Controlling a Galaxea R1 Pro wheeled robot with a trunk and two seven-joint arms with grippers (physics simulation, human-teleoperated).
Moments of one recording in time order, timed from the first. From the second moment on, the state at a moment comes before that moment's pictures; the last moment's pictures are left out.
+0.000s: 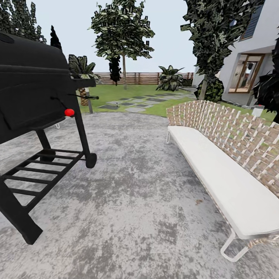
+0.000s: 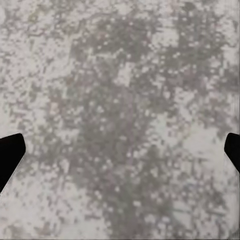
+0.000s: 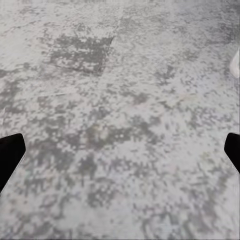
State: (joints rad) left arm -0.20 0.06 0.12 -0.30 0.01 -0.28 0.00; right arm -0.11 0.02 -0.07 -0.11 -0.01 -0.92 -0.06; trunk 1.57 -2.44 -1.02
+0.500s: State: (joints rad) left arm -0.20 0.06 0.12 -0.30 0.01 -0.28 0.00; right arm -0.11 0.02 -0.07 -0.11 -0.01 -0.92 -0.06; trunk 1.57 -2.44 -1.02
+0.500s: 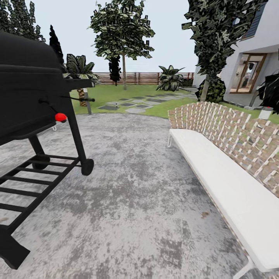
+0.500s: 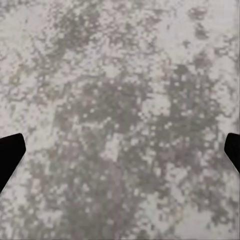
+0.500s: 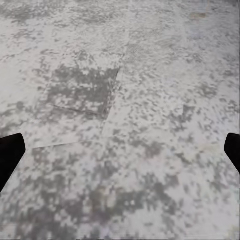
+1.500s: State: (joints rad) left arm -0.20 0.06 0.12 -0.30 0.01 -0.28 0.00; right arm -0.11 0.02 -0.07 -0.11 -0.01 -0.92 -0.06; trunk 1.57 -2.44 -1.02
